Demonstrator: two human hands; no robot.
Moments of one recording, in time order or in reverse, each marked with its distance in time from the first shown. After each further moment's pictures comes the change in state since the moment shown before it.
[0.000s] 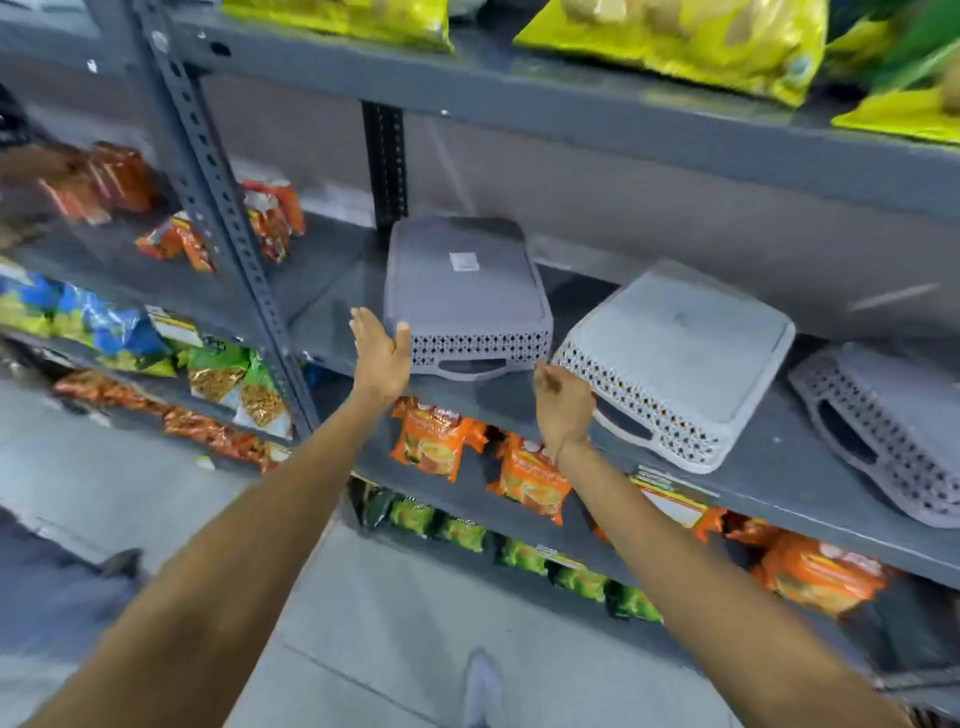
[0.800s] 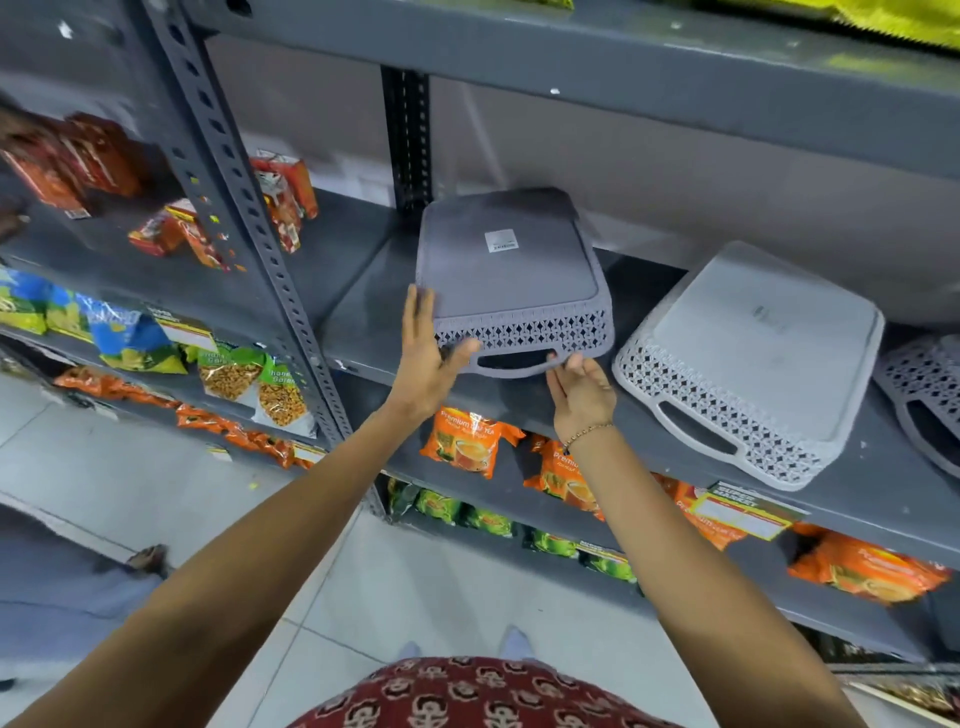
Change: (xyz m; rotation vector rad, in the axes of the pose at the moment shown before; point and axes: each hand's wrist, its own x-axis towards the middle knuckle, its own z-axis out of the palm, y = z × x) left_hand 0.030 -0.022 -0.017 -0.079 -0.165 0.254; right_hand 0.028 0.001 0.069 0.789 0.143 0.382
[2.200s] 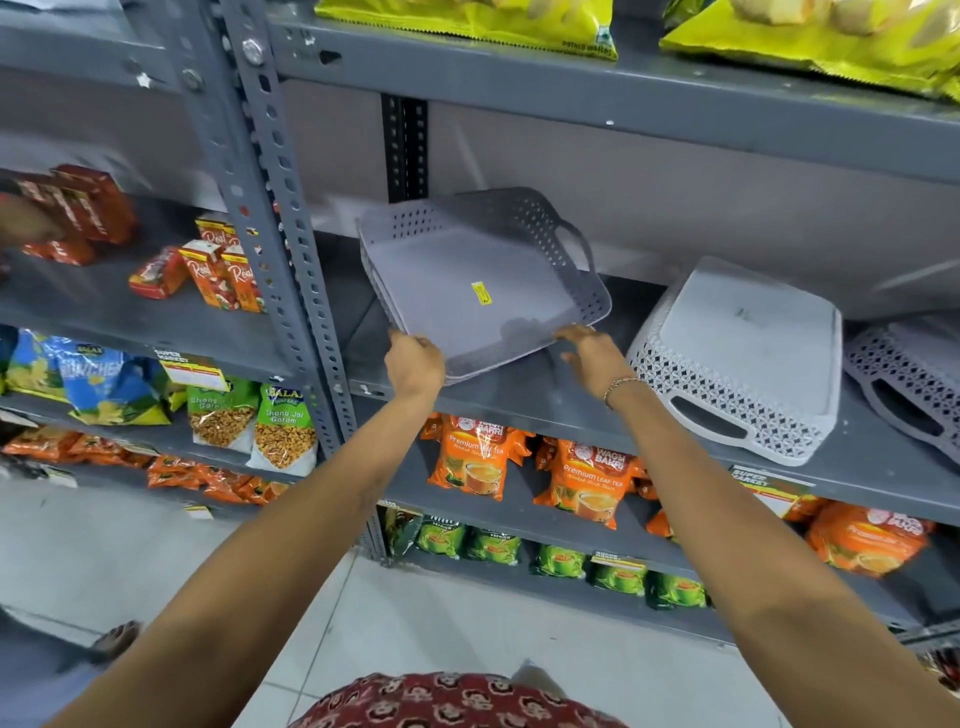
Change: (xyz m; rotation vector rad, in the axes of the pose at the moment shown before) left_hand 0.014 0.013 -0.047 -0.123 0.288 -0.458; right_hand 0.006 -0.030 0.029 -1.933 -0.353 -0.714
